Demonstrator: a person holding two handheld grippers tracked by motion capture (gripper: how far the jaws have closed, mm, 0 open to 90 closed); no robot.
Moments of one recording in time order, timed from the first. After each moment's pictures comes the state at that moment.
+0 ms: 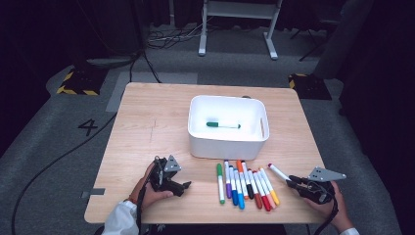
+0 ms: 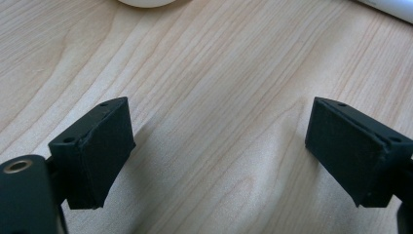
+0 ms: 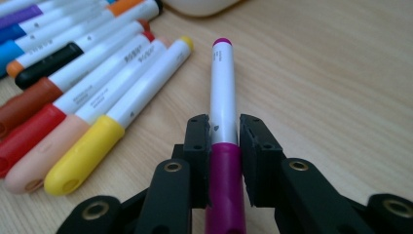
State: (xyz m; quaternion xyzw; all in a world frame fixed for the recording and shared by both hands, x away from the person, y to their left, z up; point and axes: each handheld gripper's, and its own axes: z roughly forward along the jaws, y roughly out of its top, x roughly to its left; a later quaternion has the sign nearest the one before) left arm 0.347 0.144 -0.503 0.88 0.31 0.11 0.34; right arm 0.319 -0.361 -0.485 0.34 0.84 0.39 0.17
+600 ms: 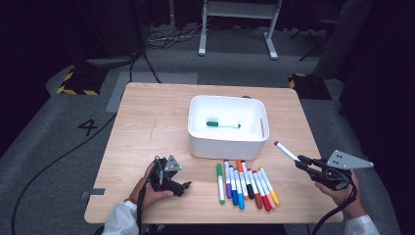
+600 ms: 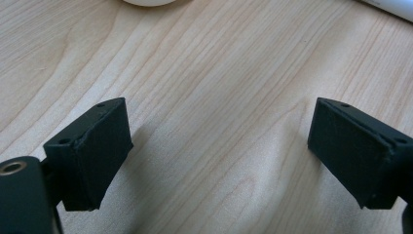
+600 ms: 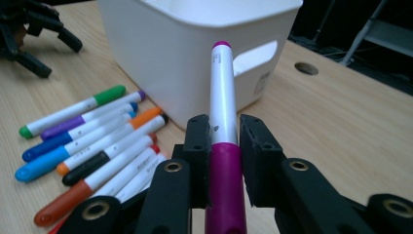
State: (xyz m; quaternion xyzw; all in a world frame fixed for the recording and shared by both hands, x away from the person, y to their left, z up) left arm 0.347 0.143 -0.504 0.88 0.31 0.11 0.34; right arm 0.328 -0.363 -0.400 0.28 0.81 0.47 0.23
